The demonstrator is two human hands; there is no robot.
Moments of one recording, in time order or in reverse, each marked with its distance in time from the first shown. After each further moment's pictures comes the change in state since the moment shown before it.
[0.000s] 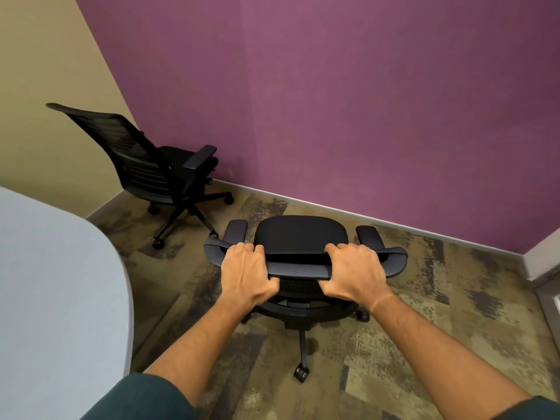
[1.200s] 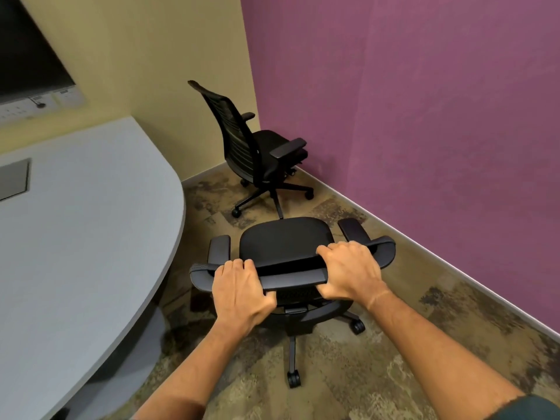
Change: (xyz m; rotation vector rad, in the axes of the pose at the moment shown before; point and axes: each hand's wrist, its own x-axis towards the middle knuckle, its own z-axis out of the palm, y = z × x) left_hand 0.006 0.078 -0.005 0.112 -0.013 -0.678; right_hand 0.124 0.063 0.015 0.087 -0.055 -0.650
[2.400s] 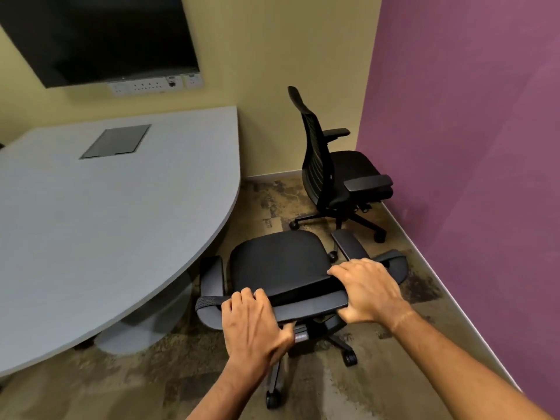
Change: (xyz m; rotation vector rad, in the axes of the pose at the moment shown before) left_hand 0.117 0.094 0.026 0.087 -0.020 -0.568; right_hand 0.209 0.134 0.013 0.074 -0.034 -0.541
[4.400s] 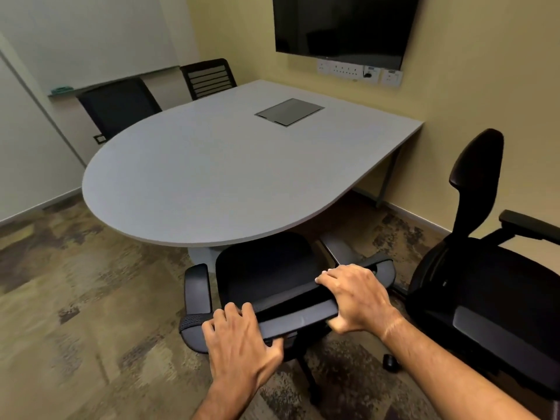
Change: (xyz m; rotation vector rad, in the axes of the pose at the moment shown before) left_hand 0.219 0.211 0.049 0.153 0.071 -0.974; right_hand 0.335 0.208 -0.018 -0.046 -0.053 -0.990
